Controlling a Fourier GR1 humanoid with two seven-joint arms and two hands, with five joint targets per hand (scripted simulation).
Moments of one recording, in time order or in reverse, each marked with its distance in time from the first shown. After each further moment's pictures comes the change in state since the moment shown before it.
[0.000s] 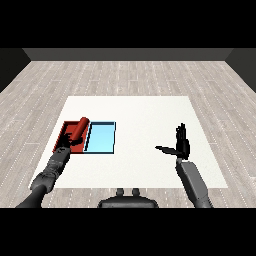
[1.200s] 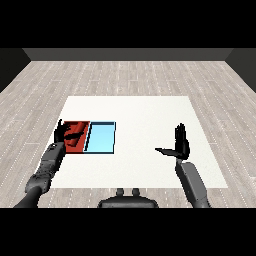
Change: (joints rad) left arm 0.015 0.052 0.146 -0.163 0.131 -0.228 -0.279; right arm 0.015 0.028 -0.019 -0.022 -0.015 0.089 -0.060
